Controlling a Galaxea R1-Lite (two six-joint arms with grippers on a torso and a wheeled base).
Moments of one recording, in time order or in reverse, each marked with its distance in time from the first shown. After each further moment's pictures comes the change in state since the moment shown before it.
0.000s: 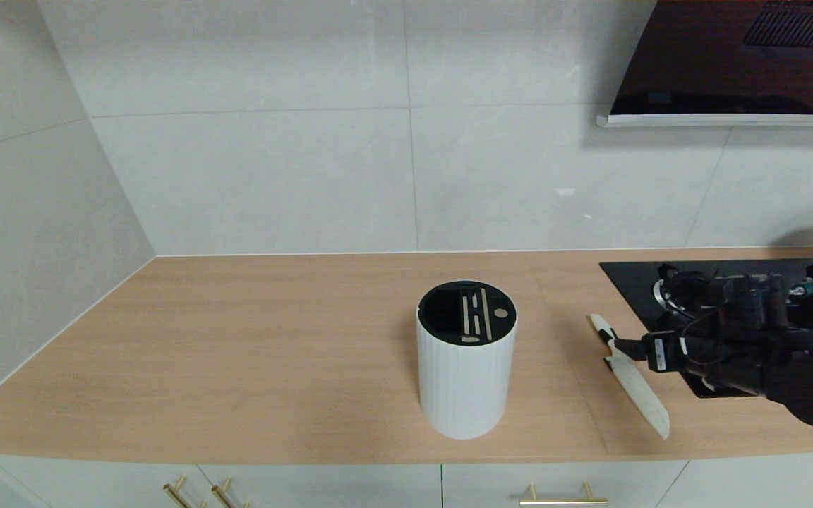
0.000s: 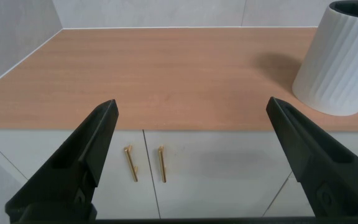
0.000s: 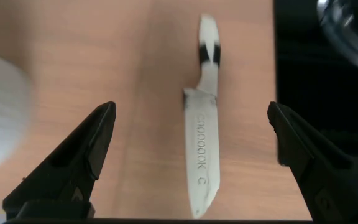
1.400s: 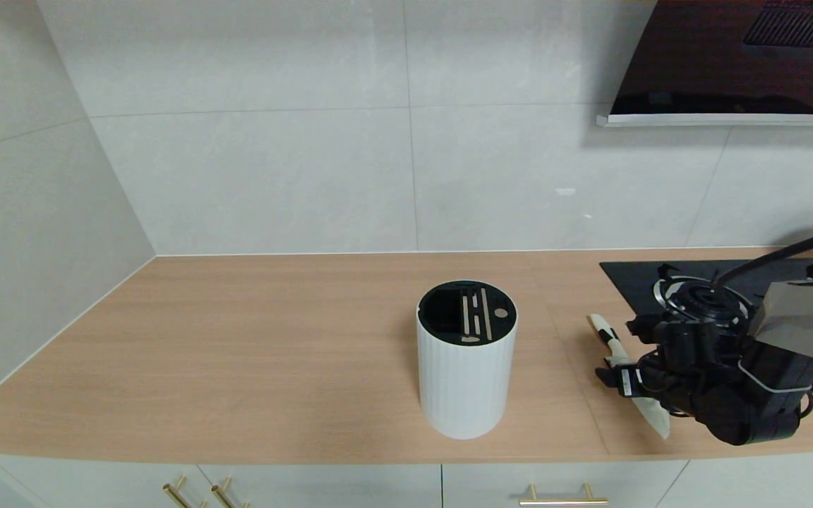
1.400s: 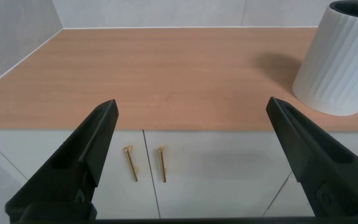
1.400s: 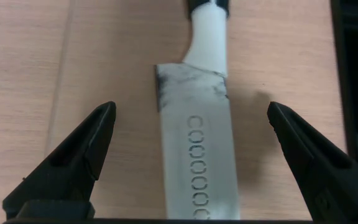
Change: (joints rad) left arm 0.000 0.000 0.000 0.000 0.000 0.000; right arm -0.026 0.407 -0.106 -0.244 -0.040 0.007
